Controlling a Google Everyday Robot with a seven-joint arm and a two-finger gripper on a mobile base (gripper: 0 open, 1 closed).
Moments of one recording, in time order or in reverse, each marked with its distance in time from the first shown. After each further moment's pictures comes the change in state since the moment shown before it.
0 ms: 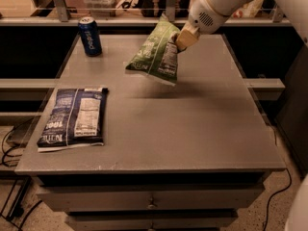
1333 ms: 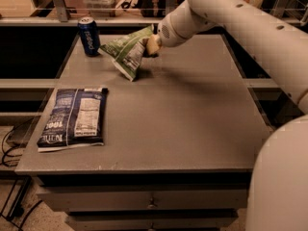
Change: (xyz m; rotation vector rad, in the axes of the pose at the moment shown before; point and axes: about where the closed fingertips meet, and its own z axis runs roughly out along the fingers) arm -0.045 -0.022 0.107 0.018 -0.161 0.482
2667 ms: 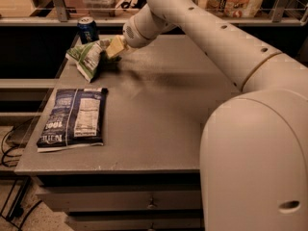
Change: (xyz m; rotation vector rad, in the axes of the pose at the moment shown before) arm -0.048 0.068 0.084 -0.137 0.008 0.014
